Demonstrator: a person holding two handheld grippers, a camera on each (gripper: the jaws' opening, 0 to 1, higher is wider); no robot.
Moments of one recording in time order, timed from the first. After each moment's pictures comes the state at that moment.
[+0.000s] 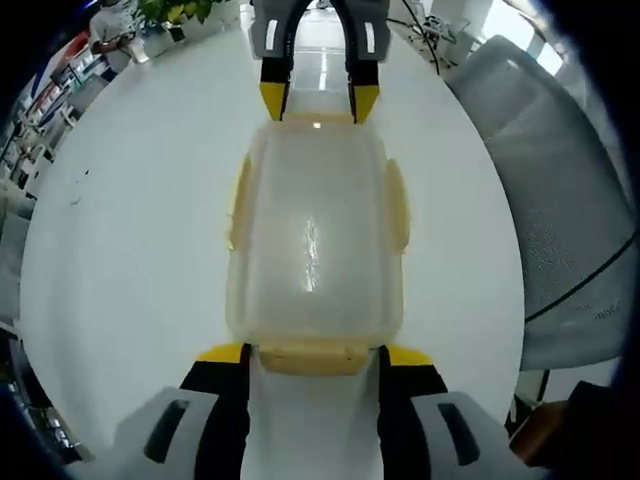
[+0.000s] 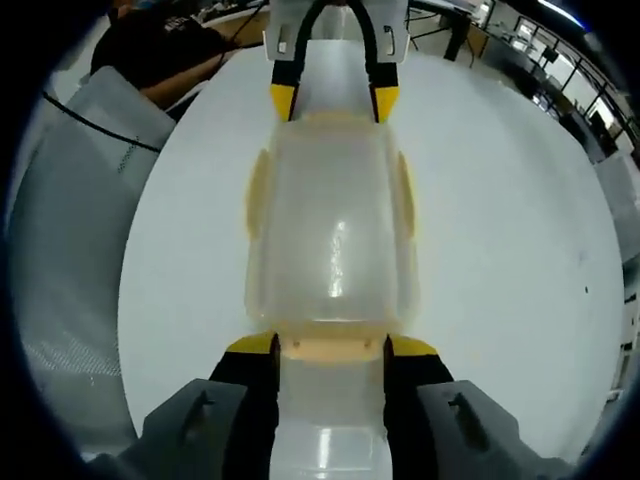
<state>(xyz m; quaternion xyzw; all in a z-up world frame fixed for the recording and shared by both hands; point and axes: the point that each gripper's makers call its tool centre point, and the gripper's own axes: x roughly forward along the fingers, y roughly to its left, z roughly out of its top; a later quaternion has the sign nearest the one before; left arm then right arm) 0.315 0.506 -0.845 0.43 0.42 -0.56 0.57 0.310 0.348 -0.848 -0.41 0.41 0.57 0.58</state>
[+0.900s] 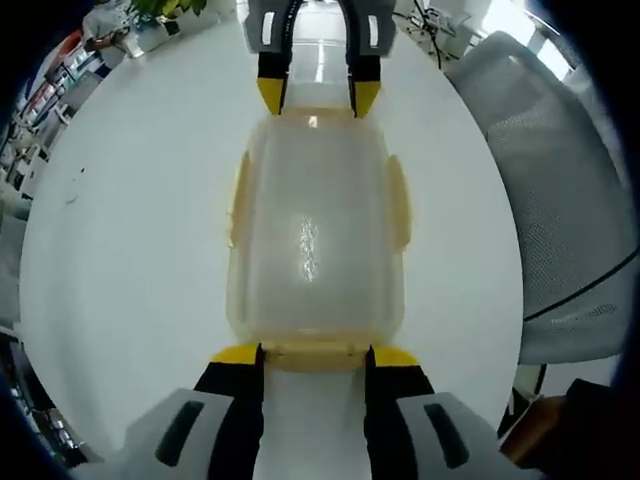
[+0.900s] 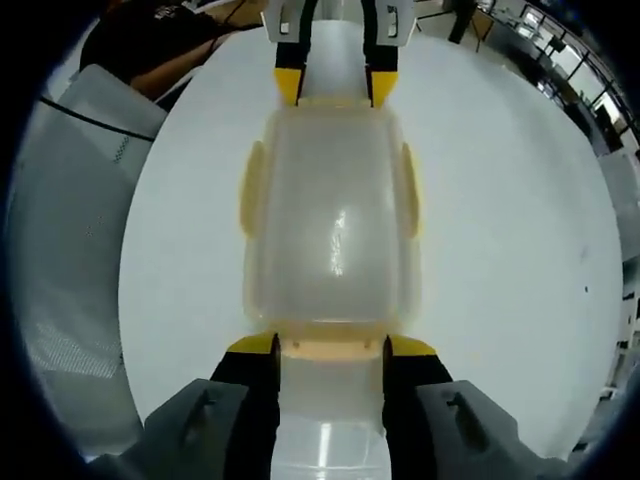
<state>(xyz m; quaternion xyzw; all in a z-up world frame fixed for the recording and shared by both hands) 0.318 0.509 -0.845 0.44 0.43 -0.56 0.55 0.310 0.349 -0.850 -0.44 0.44 0.55 0.56</state>
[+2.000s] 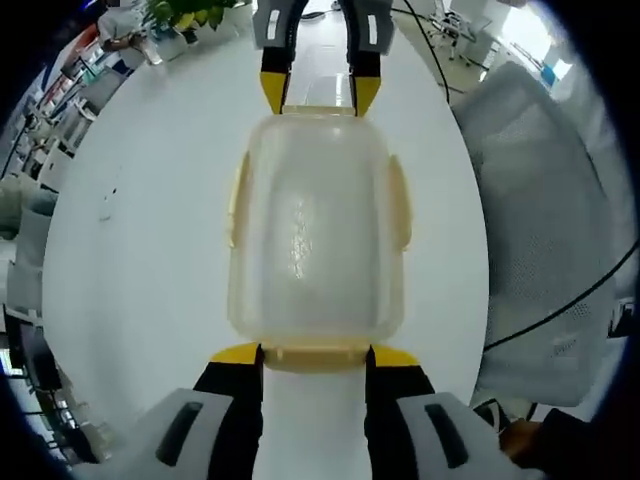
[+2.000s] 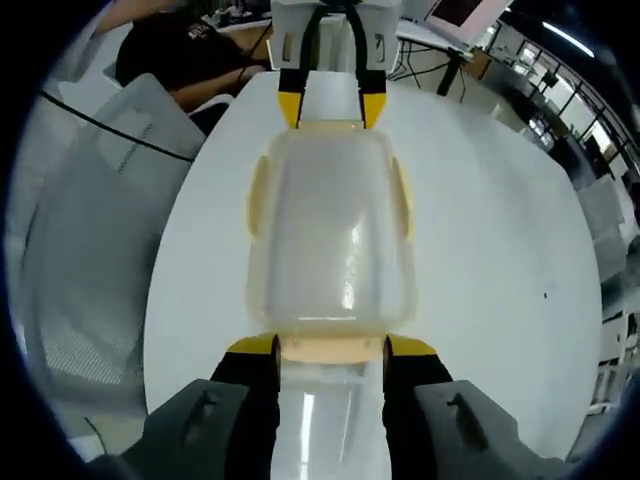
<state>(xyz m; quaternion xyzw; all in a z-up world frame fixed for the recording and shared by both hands) 0.306 0.469 -0.774 0.46 0.42 -0.52 0.59 0.309 0.308 -0.779 -0.42 0.36 0.59 0.59</state>
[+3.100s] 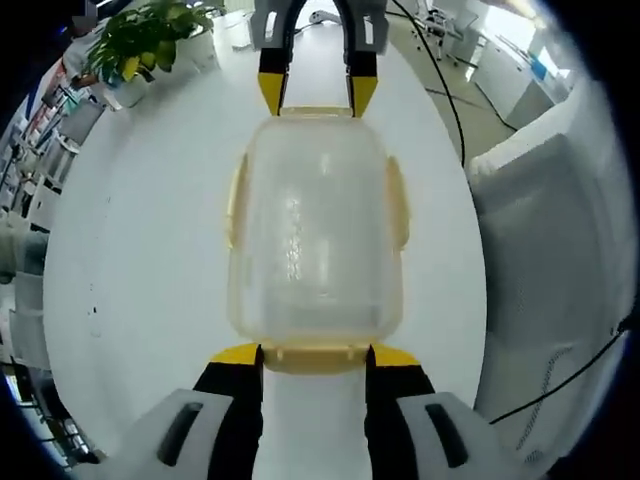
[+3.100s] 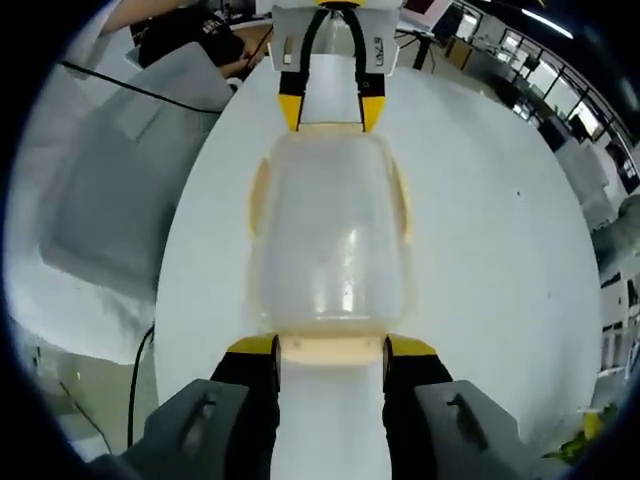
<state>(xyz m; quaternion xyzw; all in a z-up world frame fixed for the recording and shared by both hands) 0.301 0.287 -0.778 0.46 0.41 -0.54 0.57 0.292 0.129 -0.778 -0.40 0.37 0.57 0.61</state>
